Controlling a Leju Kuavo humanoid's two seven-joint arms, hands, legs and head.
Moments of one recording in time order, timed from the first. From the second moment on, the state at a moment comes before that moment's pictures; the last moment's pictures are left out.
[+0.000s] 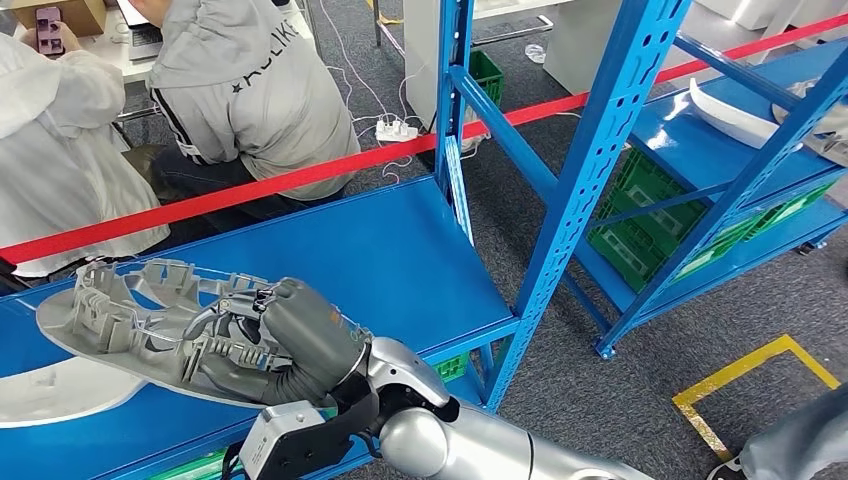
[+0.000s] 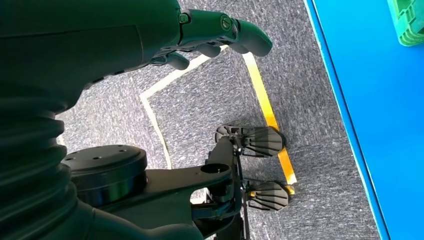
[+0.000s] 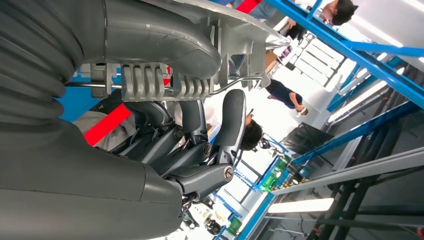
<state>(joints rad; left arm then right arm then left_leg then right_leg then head) -0.32 -0.13 0.20 -0.21 -0.28 0.16 0.21 -0.49 0.13 0.90 -1.53 0.38 -0.24 -0.22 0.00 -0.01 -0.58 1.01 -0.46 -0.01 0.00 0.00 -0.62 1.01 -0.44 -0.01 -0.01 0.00</state>
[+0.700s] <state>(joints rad) -0.31 -0.10 0.21 -0.20 -0.31 0.16 0.31 -0.49 0.12 0.90 -1.53 0.39 -0.24 -0.21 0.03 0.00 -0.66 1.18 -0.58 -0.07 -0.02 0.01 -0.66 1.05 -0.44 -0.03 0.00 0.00</state>
